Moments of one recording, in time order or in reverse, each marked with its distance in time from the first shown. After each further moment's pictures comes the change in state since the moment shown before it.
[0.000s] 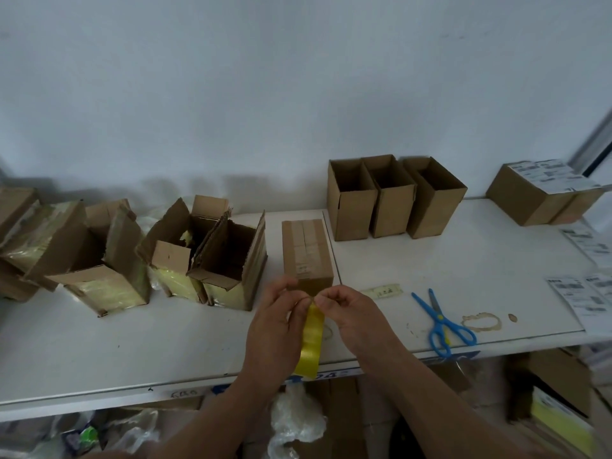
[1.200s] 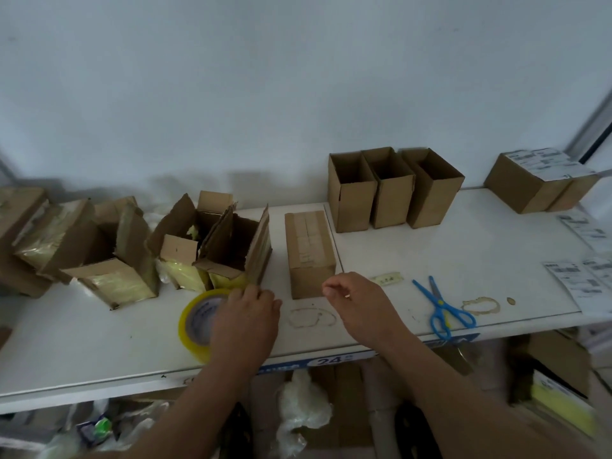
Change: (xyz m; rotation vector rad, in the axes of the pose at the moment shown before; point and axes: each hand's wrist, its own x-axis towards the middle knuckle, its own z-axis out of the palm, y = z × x) left_hand 0.001 -0.044 -0.036 0.884 -0.190 0.209; right_hand -0.003 0.004 -0.011 -0.568 0.004 -0.249
